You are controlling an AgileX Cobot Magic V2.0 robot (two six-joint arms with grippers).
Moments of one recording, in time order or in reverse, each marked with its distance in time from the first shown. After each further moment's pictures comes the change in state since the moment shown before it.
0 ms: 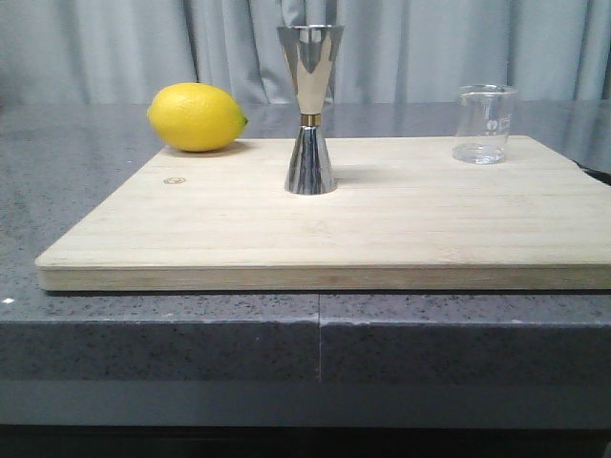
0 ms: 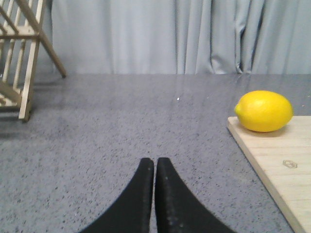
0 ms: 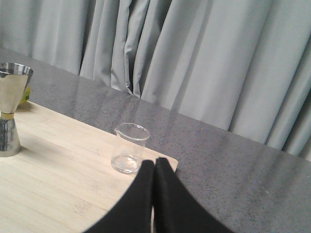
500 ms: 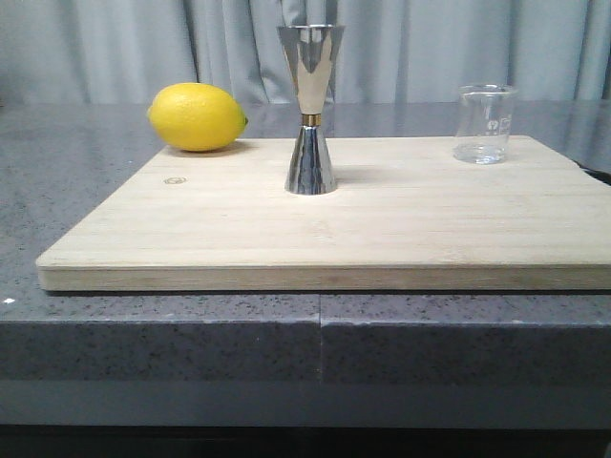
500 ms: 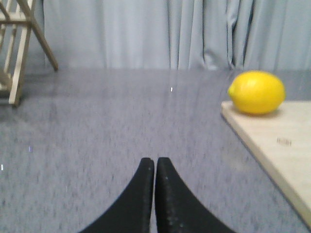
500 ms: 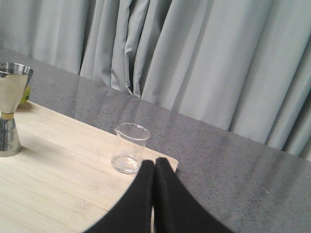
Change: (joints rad) left arm -0.006 -0.096 0.192 1.191 -0.130 -1.195; right arm 0.000 0.000 0.000 0.000 0.000 0.000
